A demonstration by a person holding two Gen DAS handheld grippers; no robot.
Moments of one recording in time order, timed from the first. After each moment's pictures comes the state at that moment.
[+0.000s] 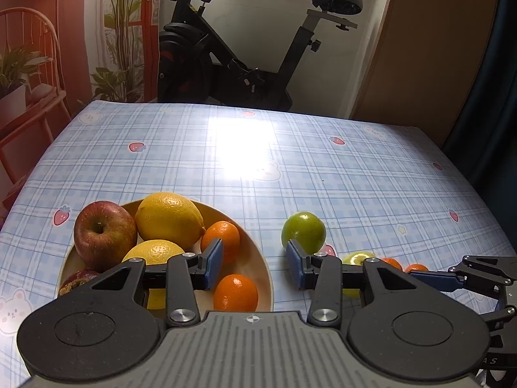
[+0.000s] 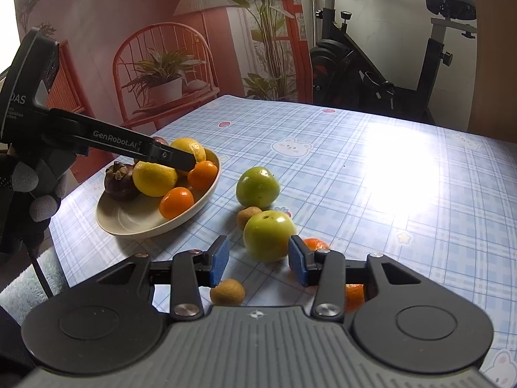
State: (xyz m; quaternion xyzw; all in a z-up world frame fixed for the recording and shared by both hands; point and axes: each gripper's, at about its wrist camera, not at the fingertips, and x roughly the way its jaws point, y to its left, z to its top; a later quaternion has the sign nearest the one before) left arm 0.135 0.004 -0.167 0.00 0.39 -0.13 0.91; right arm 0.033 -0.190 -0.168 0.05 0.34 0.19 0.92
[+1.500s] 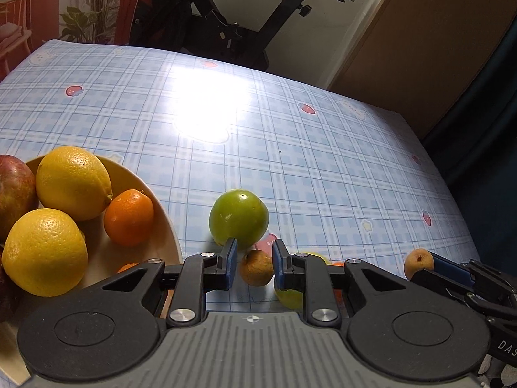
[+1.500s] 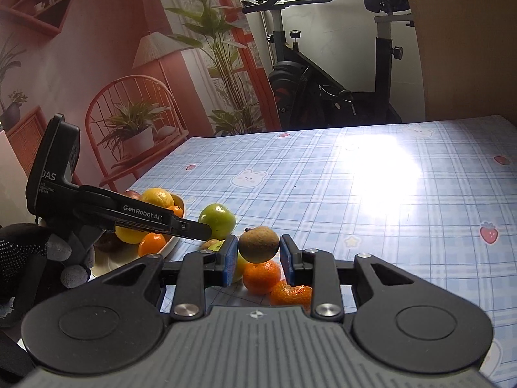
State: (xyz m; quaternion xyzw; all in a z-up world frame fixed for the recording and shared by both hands) left arm 0.186 -0.042 -0.205 -0.09 0.46 -0.17 0.86; right arm 0.018 -0.255 -0.150 0.14 0.30 0.13 0.94
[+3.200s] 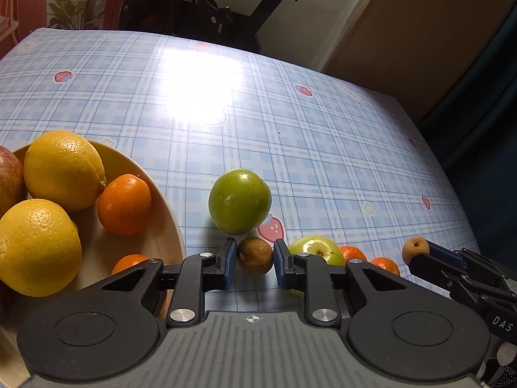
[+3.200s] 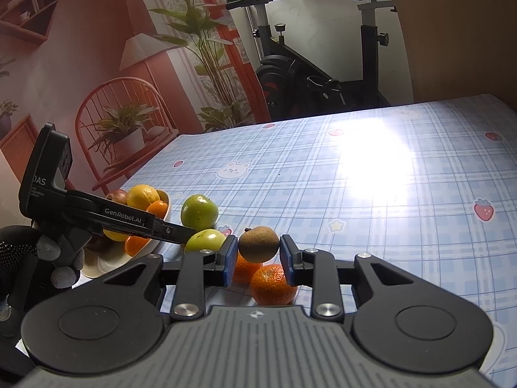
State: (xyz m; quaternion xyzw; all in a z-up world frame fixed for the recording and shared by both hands) left arm 0.182 -0.032 -0.218 -0.08 0.48 -0.20 0.85; right arm 0.021 -0.265 -0.163 0.16 0.31 0.11 0.93
